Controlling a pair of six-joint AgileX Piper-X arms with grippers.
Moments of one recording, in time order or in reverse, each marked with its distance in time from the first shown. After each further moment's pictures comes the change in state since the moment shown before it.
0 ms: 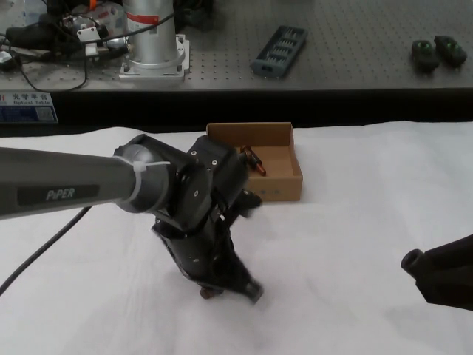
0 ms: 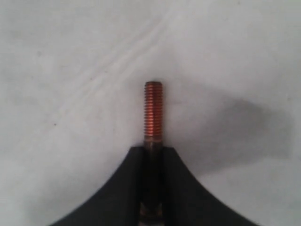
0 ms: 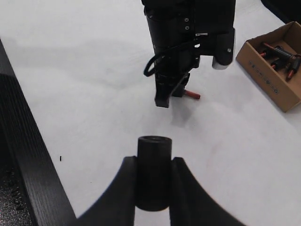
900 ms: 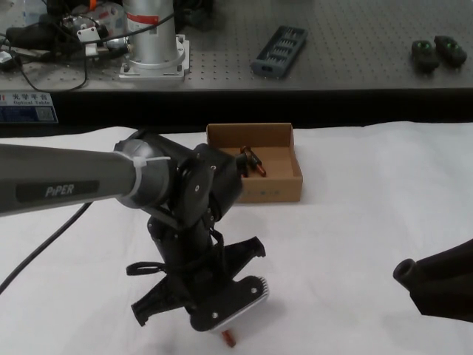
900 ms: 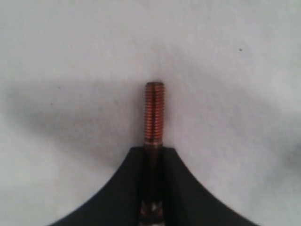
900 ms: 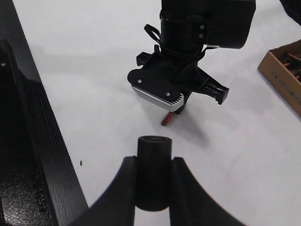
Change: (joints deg) left arm 0.1 0.0 -0.8 11.5 10.7 115.2; right arm 0.0 0.0 0.0 0.0 -5.2 0.0
